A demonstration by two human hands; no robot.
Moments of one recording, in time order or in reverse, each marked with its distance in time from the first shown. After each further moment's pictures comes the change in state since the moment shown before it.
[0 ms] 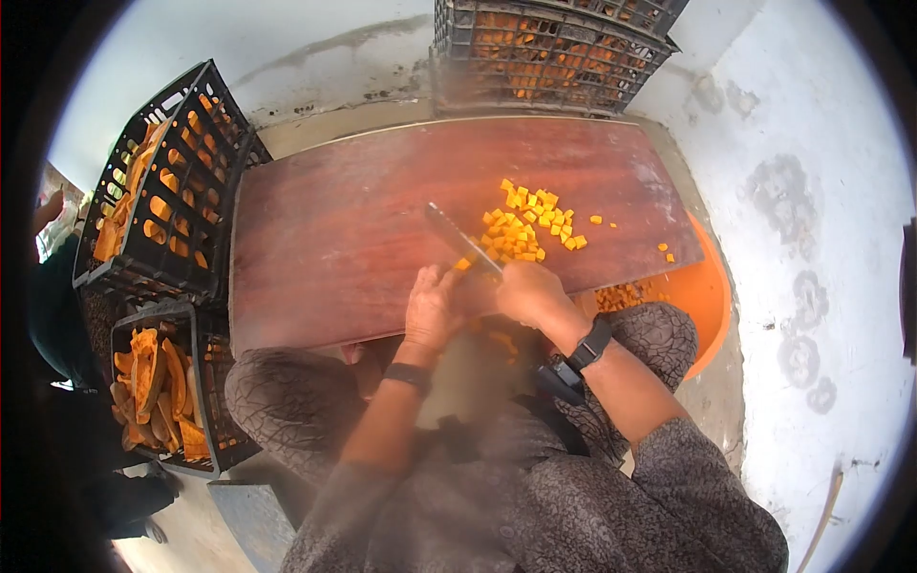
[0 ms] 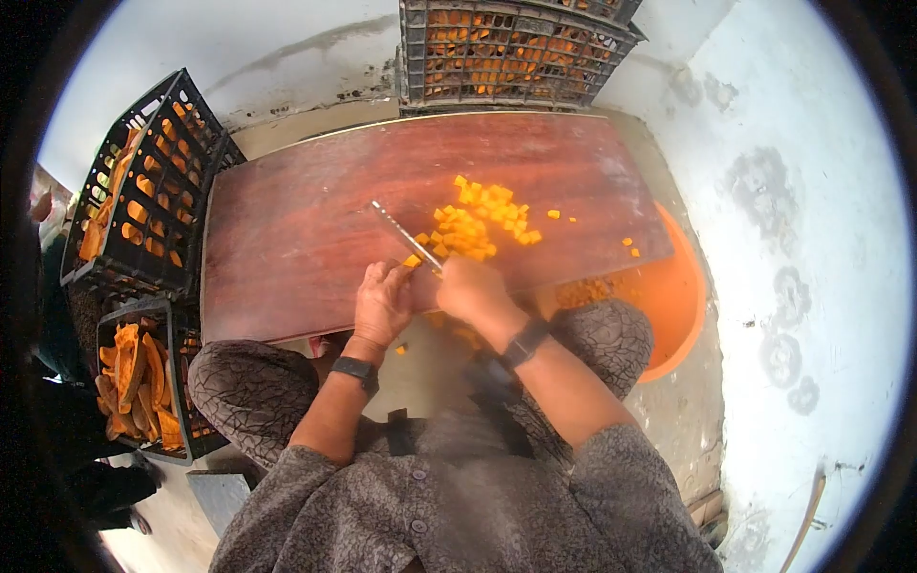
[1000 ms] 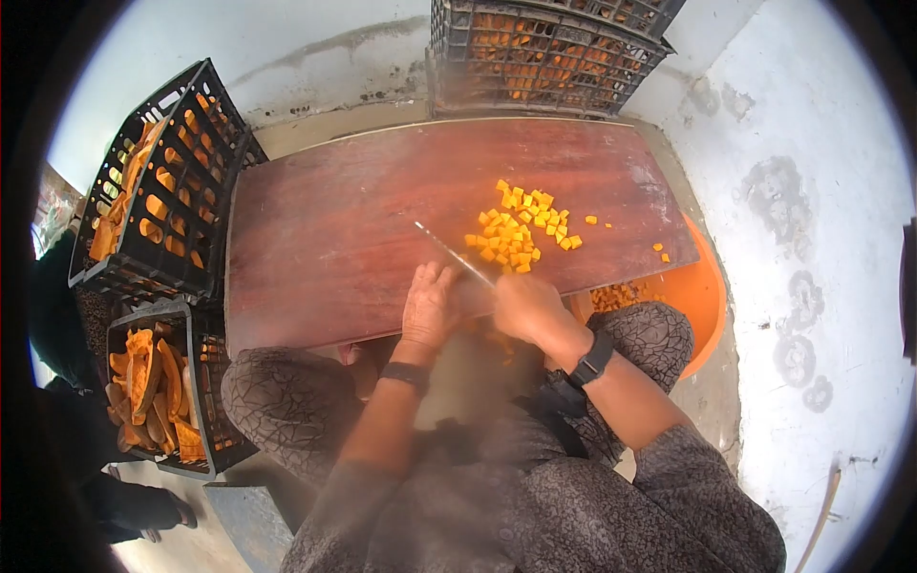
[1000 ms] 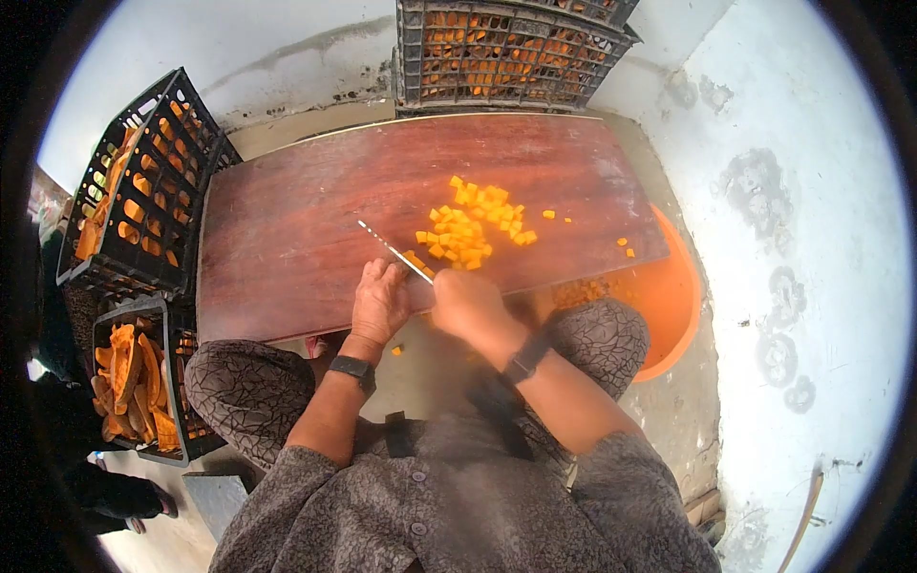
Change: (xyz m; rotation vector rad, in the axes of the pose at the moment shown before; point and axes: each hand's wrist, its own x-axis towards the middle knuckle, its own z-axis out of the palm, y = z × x) left_hand 0.002 0.000 0.003 0.026 -0.044 -0.046; right_hand -0.018 0.003 0.015 -0.100 0.105 -0.121
